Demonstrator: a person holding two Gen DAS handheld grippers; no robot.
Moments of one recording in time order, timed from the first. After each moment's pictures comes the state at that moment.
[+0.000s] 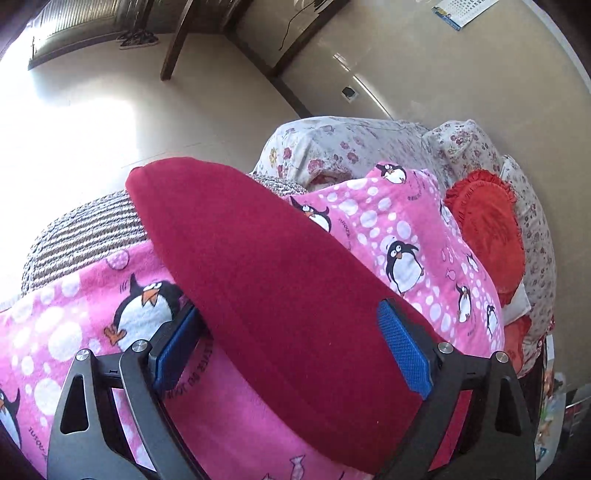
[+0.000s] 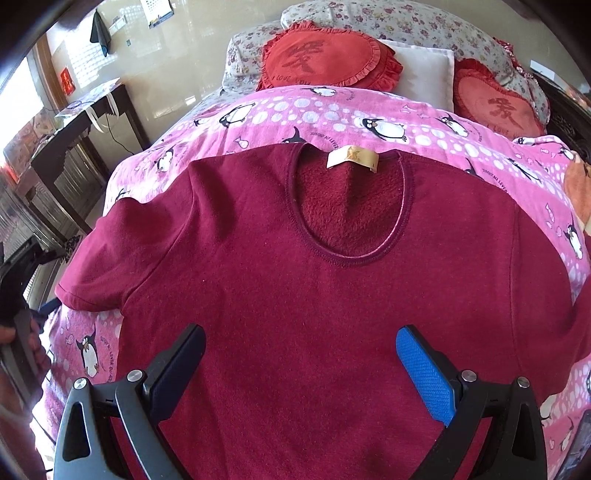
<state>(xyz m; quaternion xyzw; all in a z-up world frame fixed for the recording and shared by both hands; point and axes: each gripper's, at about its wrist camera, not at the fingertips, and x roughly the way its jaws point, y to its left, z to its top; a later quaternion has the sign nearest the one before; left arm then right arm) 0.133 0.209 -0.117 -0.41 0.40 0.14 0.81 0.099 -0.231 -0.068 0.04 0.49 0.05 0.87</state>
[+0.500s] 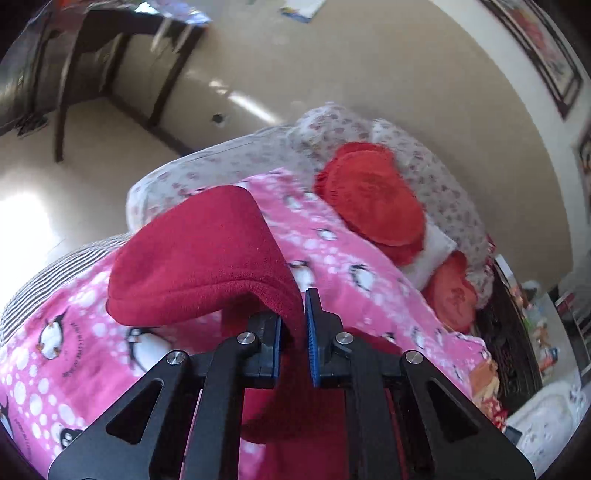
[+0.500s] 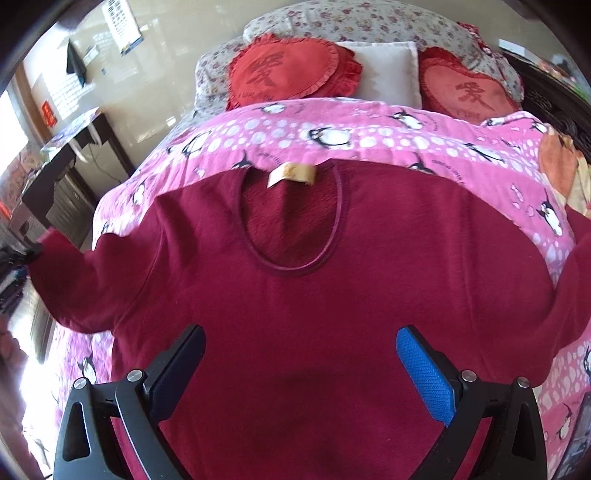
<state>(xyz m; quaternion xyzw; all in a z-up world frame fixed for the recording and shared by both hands) 0.130 0.082 0.014 -0.29 0.32 -0.06 0.90 0.093 -0.286 -0.053 0.10 0.47 0.01 0.87</state>
